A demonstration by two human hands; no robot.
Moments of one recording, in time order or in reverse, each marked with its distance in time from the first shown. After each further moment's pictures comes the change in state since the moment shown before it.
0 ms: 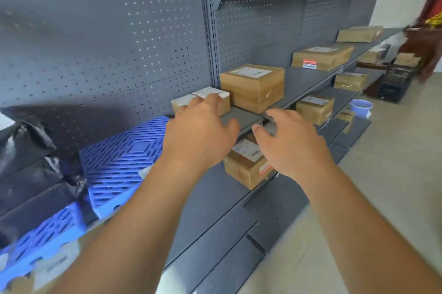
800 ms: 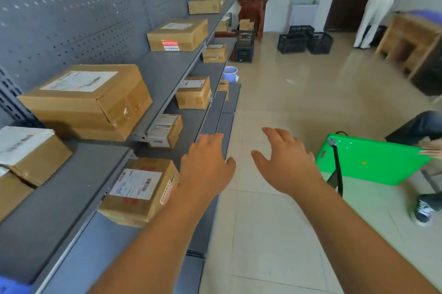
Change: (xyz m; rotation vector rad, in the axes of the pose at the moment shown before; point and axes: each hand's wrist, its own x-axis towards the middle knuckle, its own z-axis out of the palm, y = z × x) left_hand 0.129 0.141 0.290 -0.129 -0.493 0.526; right_hand 0.077 0.237 0.008 -0.229 0.065 0.608
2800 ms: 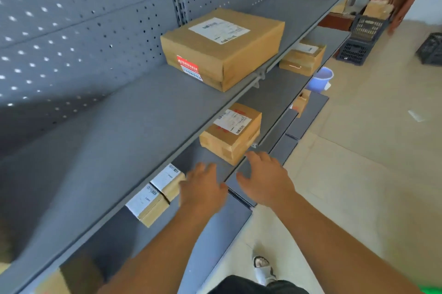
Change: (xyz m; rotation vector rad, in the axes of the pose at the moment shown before) left_hand 0.499 -0.092 0.136 0.115 -0.135 -0.652; right_hand 0.608 -0.027 0.155 -0.045 -0.435 -0.518
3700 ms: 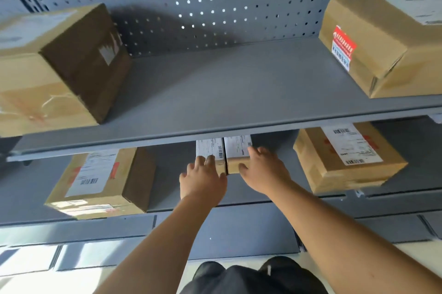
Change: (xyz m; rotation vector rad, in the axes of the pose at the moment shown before) left_hand -0.013 -0.084 0.066 -0.155 0.201 -0.828; right_hand 0.117 -0.092 0.120 -0.207 -0.285 -0.732
